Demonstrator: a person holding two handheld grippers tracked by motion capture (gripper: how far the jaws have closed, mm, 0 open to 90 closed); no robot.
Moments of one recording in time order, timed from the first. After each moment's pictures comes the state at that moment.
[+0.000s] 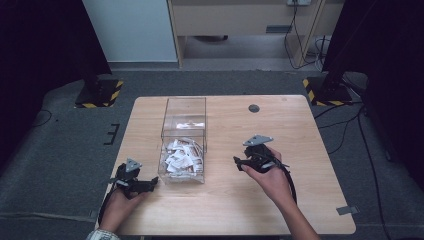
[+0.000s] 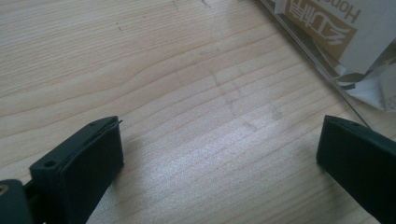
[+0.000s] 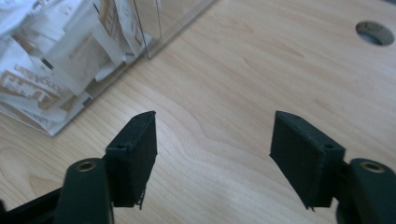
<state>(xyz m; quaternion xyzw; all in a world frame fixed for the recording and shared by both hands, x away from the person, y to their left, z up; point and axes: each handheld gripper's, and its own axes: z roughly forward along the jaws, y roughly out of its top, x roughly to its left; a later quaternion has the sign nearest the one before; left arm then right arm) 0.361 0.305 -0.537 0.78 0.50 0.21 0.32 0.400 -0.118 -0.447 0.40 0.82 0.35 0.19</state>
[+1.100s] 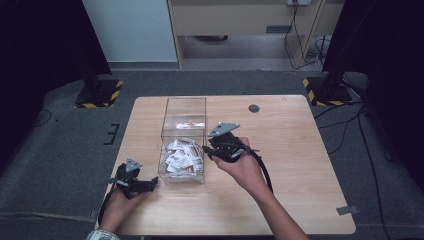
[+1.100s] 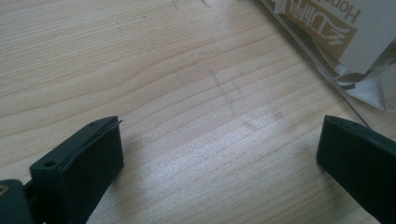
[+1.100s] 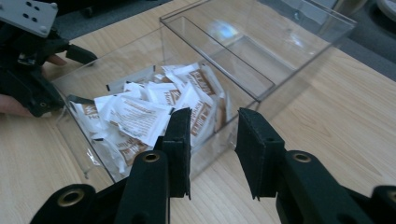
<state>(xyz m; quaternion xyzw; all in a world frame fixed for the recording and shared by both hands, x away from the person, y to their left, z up) 0.361 0.305 -0.537 0.78 0.50 0.21 0.32 0.399 -0.029 -0.390 0.30 0.85 0.40 0.16</state>
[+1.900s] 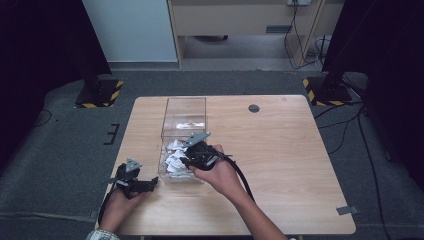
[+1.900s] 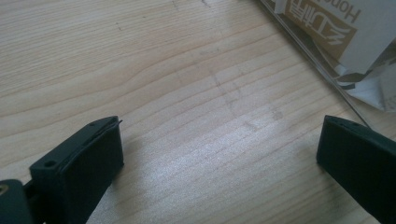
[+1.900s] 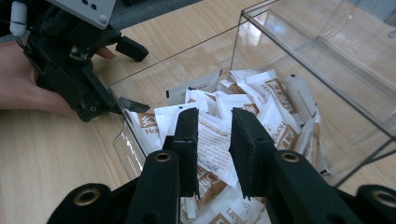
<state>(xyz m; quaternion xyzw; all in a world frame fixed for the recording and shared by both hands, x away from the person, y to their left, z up) 0.361 0.305 -0.537 0.78 0.50 0.21 0.32 0.392 0.033 -0.419 0.25 0.88 0.40 0.11</state>
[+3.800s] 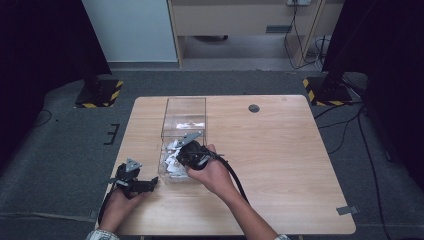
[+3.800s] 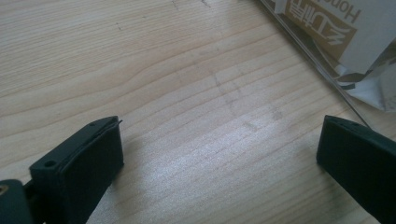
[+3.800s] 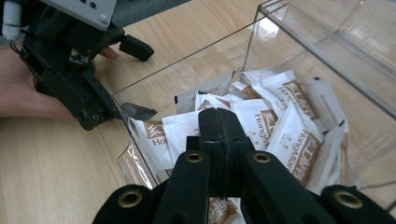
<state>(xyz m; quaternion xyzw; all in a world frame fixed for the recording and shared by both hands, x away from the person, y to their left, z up) 0.361 0.305 -0.537 0.78 0.50 0.21 0.32 0.398 0.050 -0.423 0.25 0.88 0.39 0.09</state>
